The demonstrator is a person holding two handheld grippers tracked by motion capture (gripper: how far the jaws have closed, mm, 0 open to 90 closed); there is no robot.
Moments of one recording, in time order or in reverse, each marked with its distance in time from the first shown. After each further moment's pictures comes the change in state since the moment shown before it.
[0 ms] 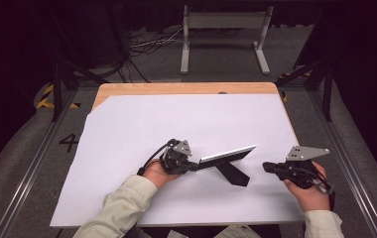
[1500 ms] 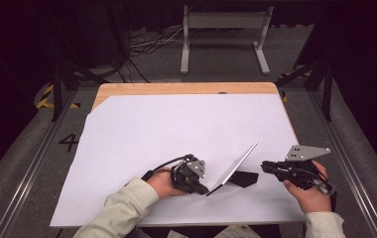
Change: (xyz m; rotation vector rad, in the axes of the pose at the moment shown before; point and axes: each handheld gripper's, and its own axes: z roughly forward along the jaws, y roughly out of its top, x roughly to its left) left arm -0.044 0.014 0.016 0.145 -0.275 0.228; right arm 0.013 0.015 -0.009 -0.001 0.003 -0.039
